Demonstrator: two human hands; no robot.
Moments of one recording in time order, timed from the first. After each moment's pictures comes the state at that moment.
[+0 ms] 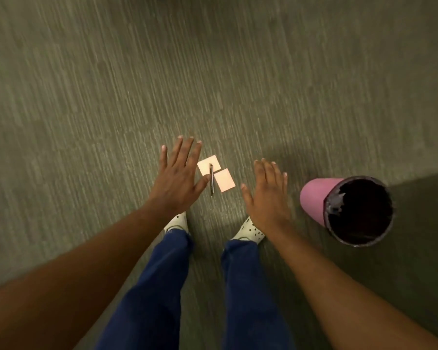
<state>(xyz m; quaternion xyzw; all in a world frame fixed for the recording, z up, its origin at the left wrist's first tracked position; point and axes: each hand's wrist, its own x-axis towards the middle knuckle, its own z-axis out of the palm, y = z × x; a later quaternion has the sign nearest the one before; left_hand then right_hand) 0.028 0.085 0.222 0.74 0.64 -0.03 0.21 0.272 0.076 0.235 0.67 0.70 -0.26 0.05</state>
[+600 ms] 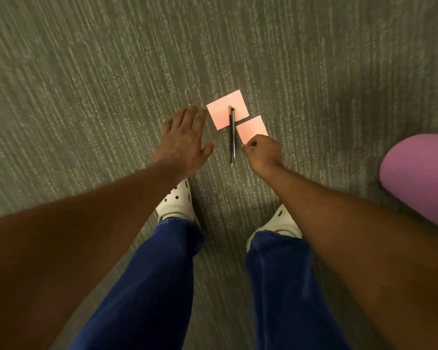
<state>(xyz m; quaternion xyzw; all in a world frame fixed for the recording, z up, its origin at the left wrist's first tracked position) 0.000 0.048 -0.123 0.70 0.64 -0.13 0.29 0.212 0.059 -0.171 0.73 0.47 -0.48 0.10</state>
